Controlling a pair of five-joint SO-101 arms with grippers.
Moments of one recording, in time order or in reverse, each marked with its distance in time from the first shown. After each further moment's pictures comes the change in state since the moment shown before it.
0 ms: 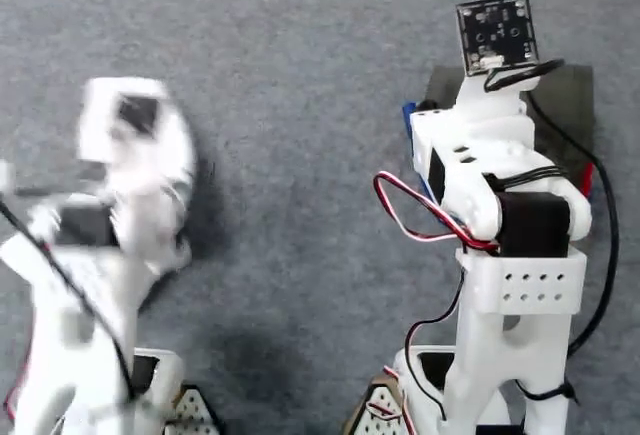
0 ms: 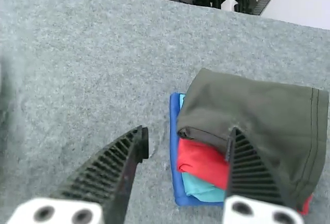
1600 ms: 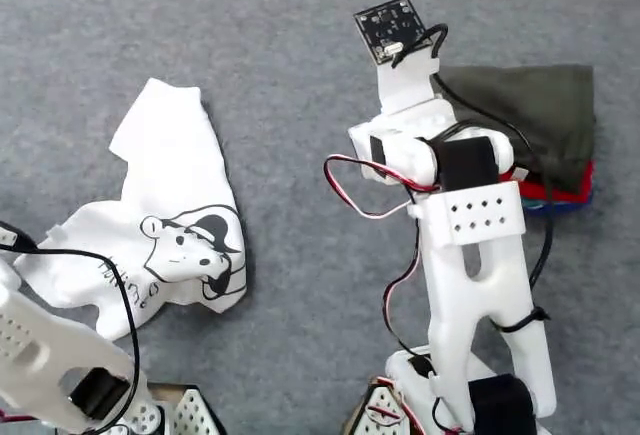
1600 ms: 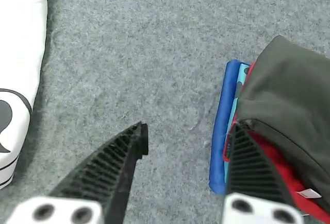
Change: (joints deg) left arm -58.0 76.0 -37.2 -13.7 11.5; right arm -10.6 13.1 1.1 0.9 1.2
